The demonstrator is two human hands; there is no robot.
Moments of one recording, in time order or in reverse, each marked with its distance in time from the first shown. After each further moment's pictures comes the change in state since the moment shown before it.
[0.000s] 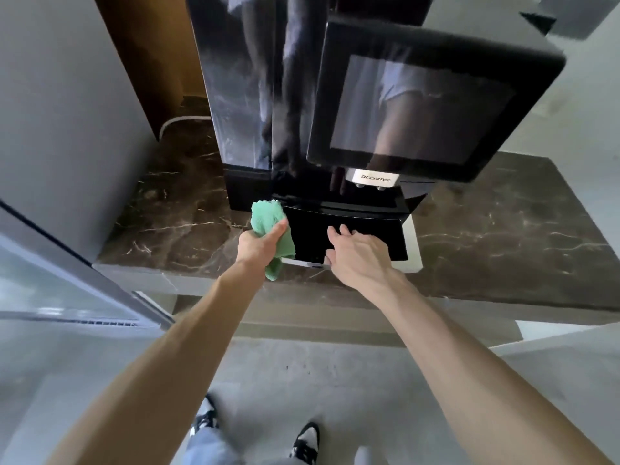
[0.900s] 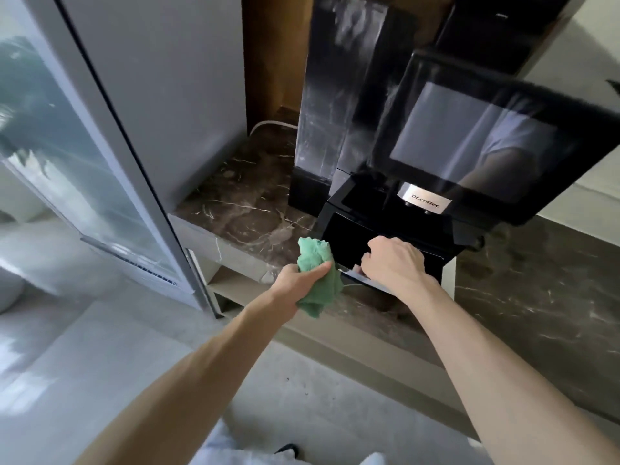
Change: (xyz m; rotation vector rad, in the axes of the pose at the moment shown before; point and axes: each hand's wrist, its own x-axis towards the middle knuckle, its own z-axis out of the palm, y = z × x) left_hand -0.061 -0.064 0.005 -0.319 -0.093 -0.102; right_hand -0.003 0.002 -0.040 0.089 -0.002 -0.011
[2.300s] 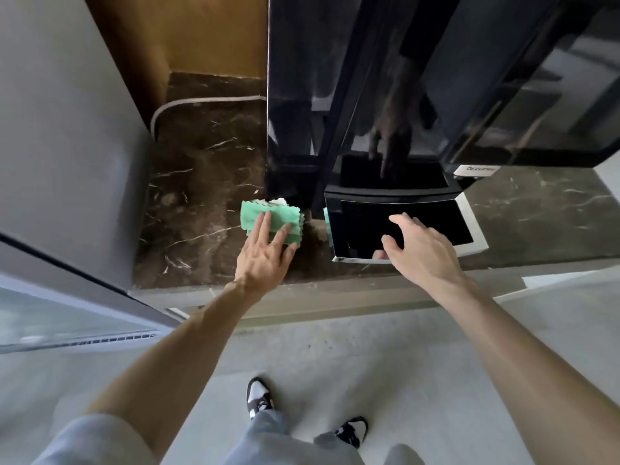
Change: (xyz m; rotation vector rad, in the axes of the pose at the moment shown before) left_hand 0.180 0.047 -0.122 1.490 -0.189 0.898; right_hand 0.000 -0.067 0.019 0.227 0.105 0.434
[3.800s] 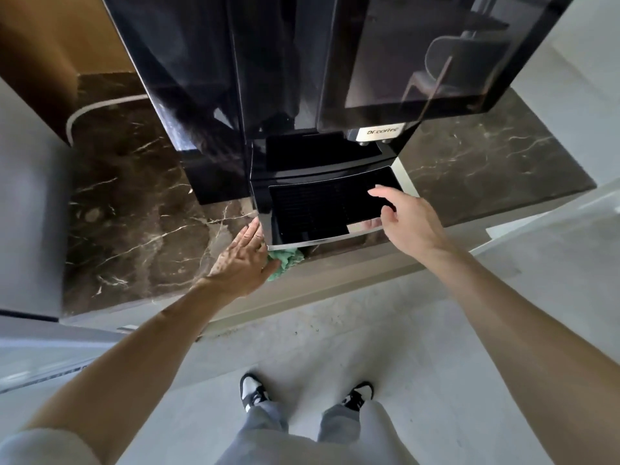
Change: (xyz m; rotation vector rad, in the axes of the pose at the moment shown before) left_hand 0.016 0.047 0.024 0.243 -0.272 0.410; right_hand 0.010 0.113 0.004 0.343 0.077 0.000
